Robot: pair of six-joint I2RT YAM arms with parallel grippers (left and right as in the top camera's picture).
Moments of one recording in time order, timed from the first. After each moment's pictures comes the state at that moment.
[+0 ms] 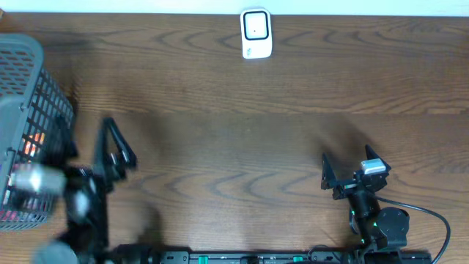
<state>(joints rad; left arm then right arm) 0.04 0.37 0.66 0.13 0.02 -0.45 0.06 0.01 0.01 -0.06 -0.14 0.00</state>
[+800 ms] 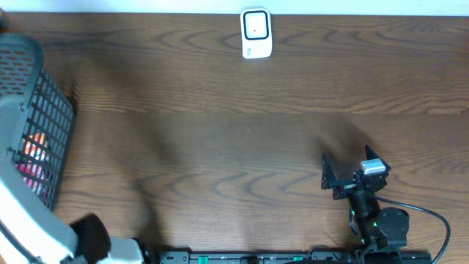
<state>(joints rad) 0.53 1.66 2.39 -1.34 -0.19 -0.62 0.06 0.01 0.01 -0.06 -0.14 0.00</state>
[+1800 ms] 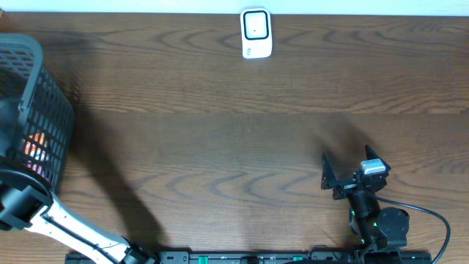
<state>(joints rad) 0.89 2.28 2.31 -1.70 -0.23 -0.78 0.06 0.01 0.01 -0.06 -0.14 0.00</state>
